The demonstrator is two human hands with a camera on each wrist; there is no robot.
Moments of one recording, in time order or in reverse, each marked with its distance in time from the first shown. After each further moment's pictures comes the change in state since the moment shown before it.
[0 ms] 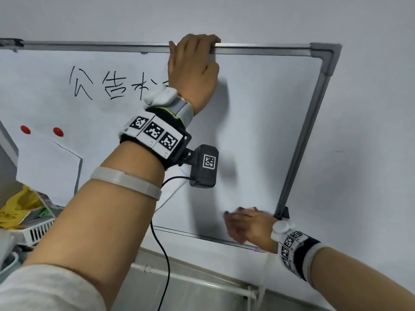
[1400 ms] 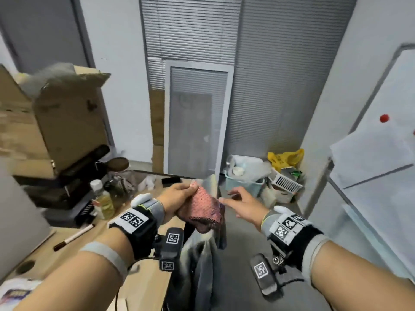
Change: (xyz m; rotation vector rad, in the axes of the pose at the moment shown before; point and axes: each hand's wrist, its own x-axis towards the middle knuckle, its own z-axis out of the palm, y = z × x) left_hand -0.582 0.011 -0.440 -0.264 0.726 -1.533; right_hand 0.307 -0.490 -0.129 1.398 -0.638 -0.195
